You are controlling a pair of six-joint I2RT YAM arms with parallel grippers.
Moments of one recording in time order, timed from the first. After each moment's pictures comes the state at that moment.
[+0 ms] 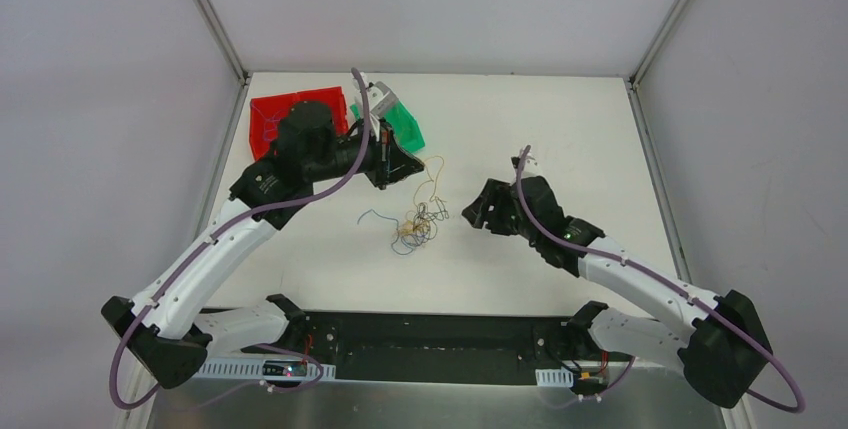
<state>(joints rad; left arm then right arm) -0.64 1.08 1.22 -0.38 0.43 -0.27 0.74 1.04 0.64 -0.19 0.09 0.77</state>
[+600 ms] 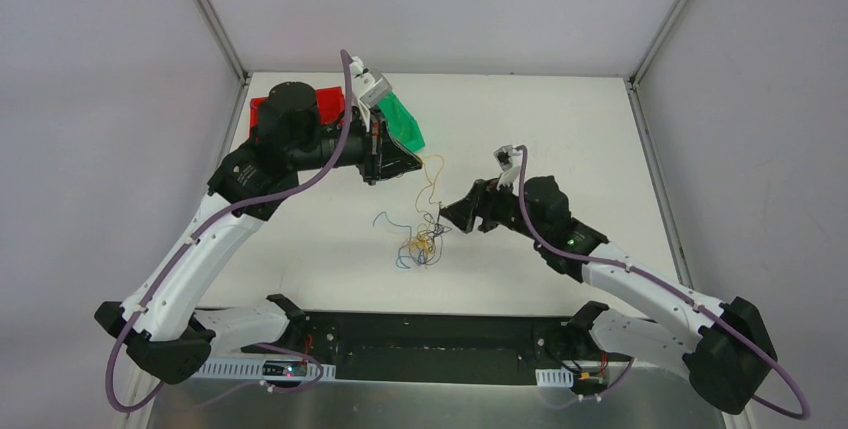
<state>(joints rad) -0.63 1.11 1.43 -0.55 0.58 -0.27 0.75 0.99 0.59 0.11 -0.19 0.61</state>
